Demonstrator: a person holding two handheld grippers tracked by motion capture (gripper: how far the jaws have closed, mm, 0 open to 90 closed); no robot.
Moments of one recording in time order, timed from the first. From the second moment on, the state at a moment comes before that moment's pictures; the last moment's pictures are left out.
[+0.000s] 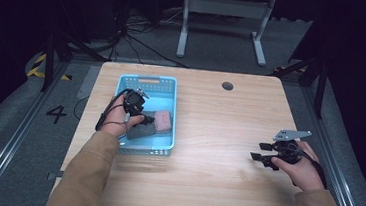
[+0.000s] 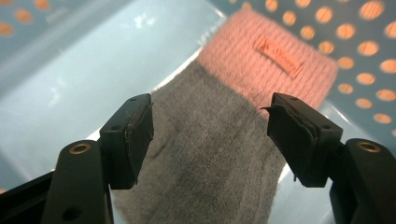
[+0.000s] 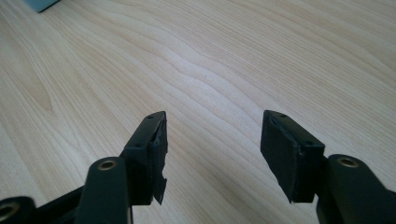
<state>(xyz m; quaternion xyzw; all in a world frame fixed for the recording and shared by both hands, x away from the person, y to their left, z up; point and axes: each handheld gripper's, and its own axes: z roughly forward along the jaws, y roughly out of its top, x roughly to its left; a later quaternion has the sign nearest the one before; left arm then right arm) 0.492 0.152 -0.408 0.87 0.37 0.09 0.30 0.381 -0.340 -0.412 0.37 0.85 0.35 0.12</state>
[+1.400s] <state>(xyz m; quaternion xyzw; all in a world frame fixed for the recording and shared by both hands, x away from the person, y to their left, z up) 0.337 0.105 -0.400 0.89 0.22 0.05 0.38 0.399 -0.321 -0.419 0.35 0.86 0.34 0.10</state>
